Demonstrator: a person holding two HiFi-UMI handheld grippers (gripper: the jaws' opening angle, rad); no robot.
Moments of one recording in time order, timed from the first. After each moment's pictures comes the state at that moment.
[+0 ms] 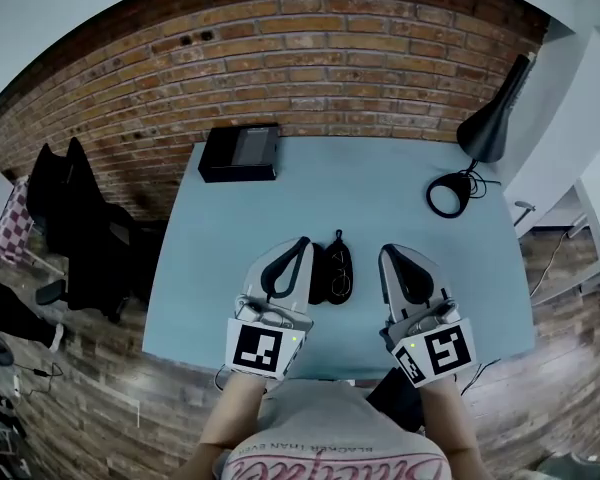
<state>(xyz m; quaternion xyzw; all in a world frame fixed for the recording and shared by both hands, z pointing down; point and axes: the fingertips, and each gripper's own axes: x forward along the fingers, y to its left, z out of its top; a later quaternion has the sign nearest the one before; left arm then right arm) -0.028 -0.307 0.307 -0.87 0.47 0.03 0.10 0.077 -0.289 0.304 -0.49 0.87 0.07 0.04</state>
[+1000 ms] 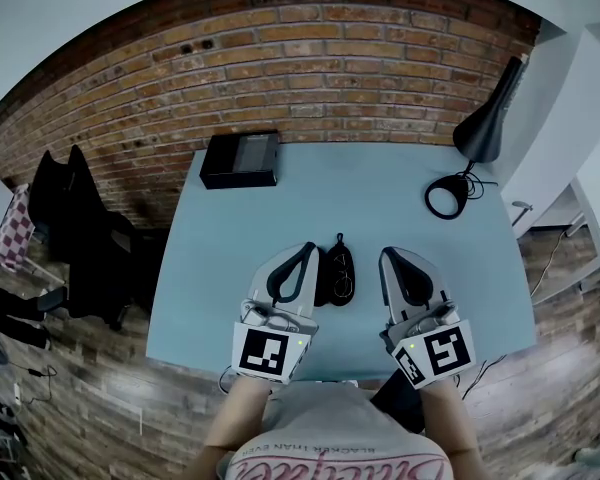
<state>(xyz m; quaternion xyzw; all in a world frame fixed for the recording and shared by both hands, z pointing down) -0.028 -0.298 0.303 -0.88 0.46 0.04 0.10 0.072 -0.281 0.299 -0.50 0.86 0.07 0.04</state>
